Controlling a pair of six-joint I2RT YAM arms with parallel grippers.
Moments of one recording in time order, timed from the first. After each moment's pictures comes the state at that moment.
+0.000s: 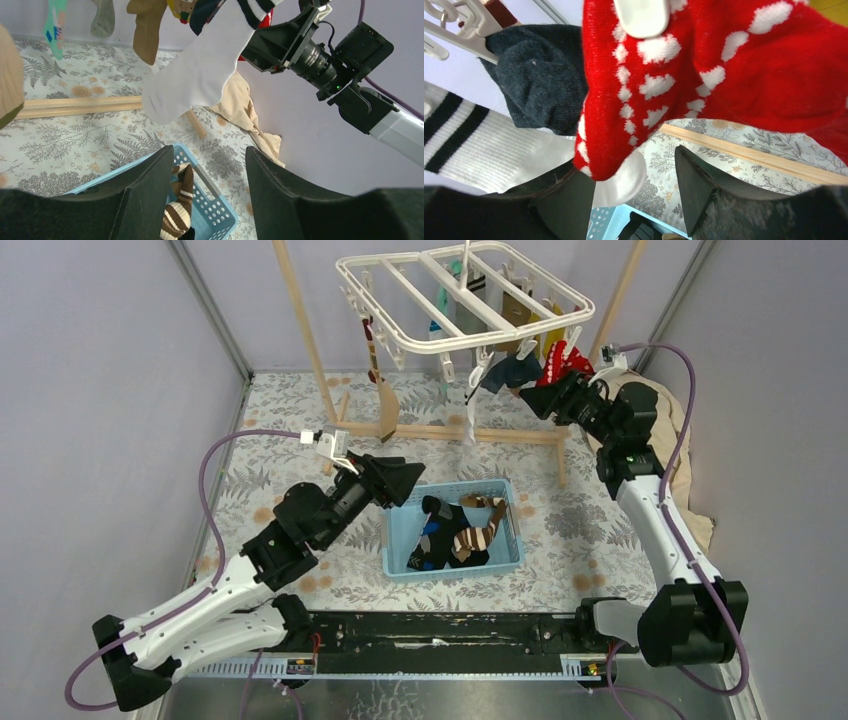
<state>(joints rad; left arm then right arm) -0.91 0.79 0.76 0.13 -0.25 -0.55 0.05 1.21 1.00 0.16 -0.57 0.58</state>
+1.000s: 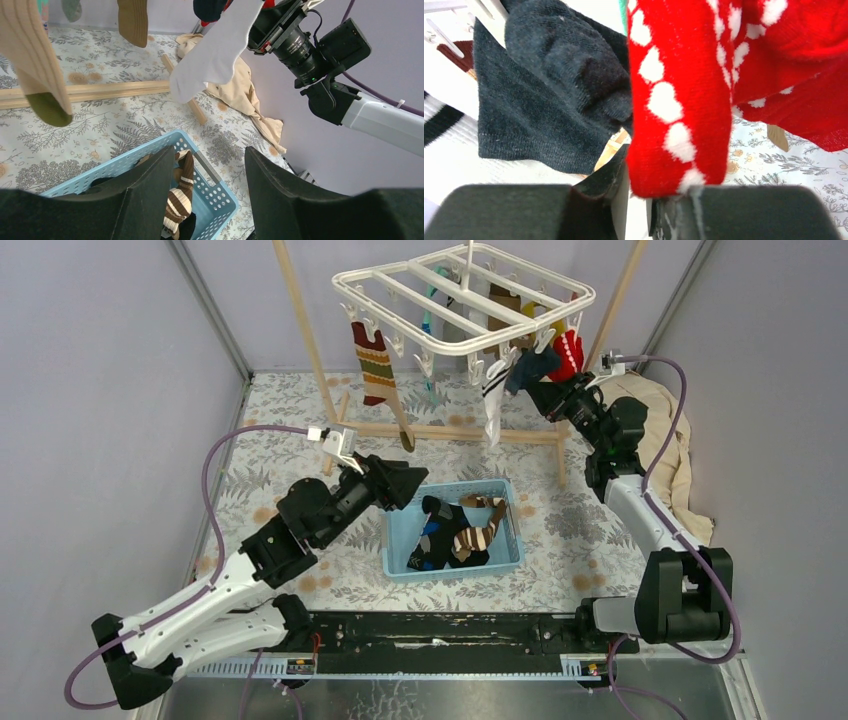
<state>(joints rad) -0.91 0.81 0.80 0.04 -0.20 -0.55 0.05 1.32 0.87 0.64 -0.54 0.62</state>
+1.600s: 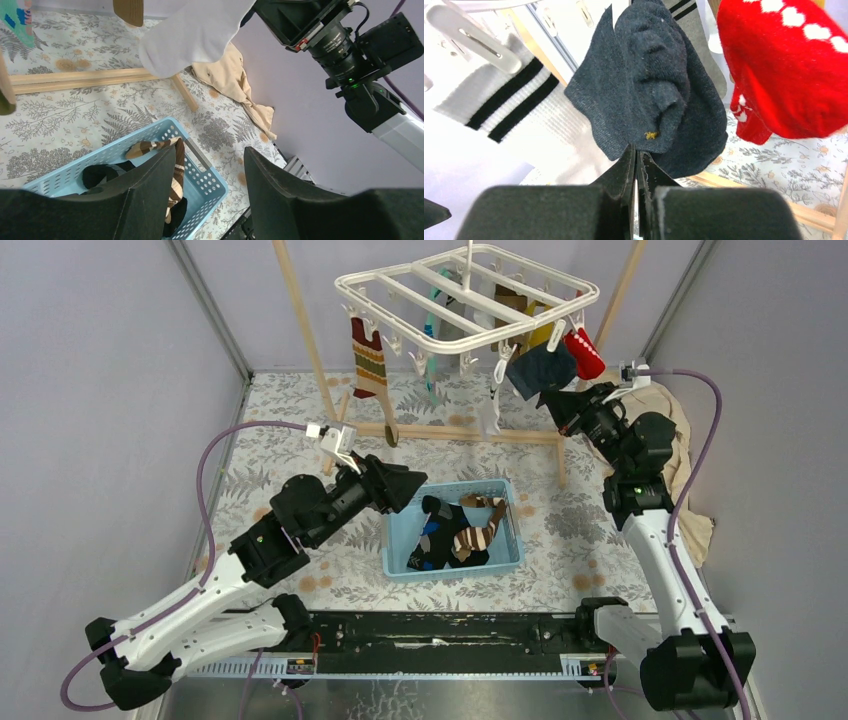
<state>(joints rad) -0.92 0.80 0.87 -0.09 -0.15 -0.58 0.05 1.04 0.87 0.34 -0.49 0.51</state>
